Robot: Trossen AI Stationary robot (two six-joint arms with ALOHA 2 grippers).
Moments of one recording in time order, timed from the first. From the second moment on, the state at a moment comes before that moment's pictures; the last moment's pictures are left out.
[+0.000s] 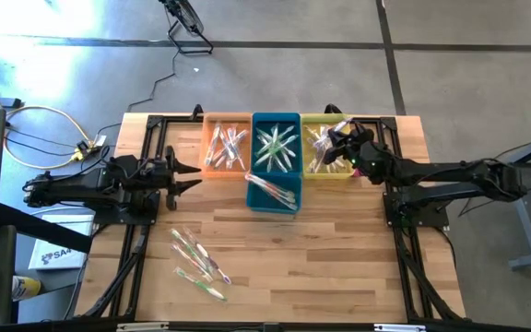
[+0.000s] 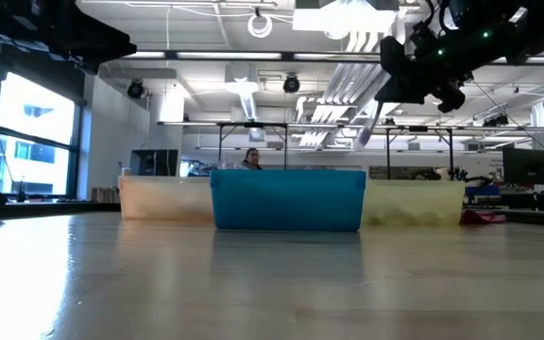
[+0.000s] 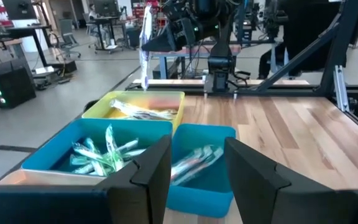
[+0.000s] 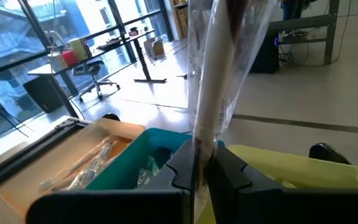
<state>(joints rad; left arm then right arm) 0.05 0.23 0.35 -0.14 -0.12 0.05 -0.26 0.98 0.45 0.35 0.67 0.41</state>
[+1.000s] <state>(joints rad) 0.05 0.23 0.35 -0.18 -0.12 -0.01 -0.43 1.27 0.46 0.27 0.36 0.63</state>
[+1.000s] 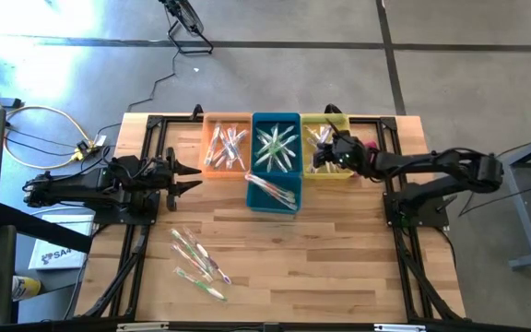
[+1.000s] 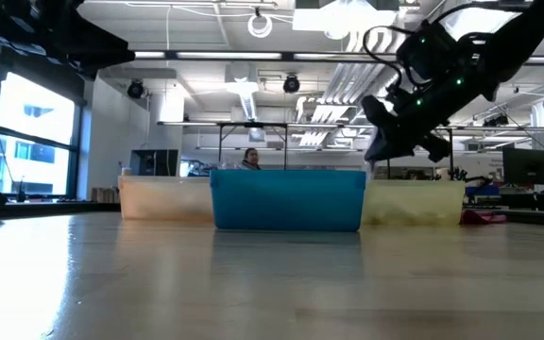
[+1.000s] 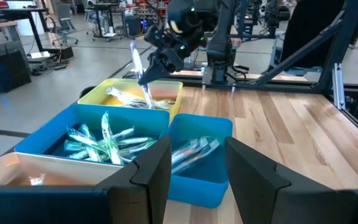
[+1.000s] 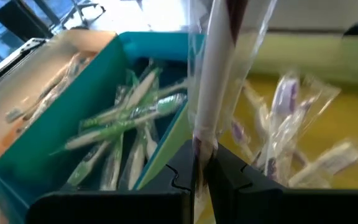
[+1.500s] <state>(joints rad) 0.05 0.23 0.35 -0.19 -0.12 -0.01 -0.47 1.33 0.46 0.27 0.31 0.66</state>
